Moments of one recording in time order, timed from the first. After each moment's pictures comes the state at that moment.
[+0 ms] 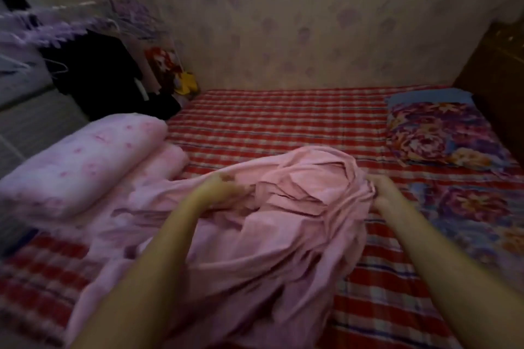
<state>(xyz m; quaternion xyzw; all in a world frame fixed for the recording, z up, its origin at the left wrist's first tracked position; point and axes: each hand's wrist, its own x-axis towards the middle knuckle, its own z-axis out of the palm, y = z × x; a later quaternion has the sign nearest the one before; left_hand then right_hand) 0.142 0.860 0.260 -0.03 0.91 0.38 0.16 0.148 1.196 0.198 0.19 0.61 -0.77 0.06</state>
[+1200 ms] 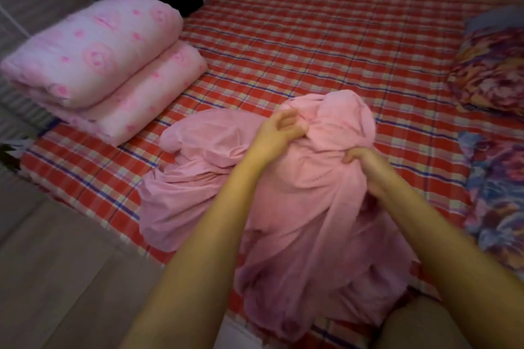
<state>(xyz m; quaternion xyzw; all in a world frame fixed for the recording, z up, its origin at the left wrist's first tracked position) 0.165 0.935 0.160 -0.09 0.74 0.67 0.08 0.142 1.142 0.101 0.19 0.64 -0.72 0.19</state>
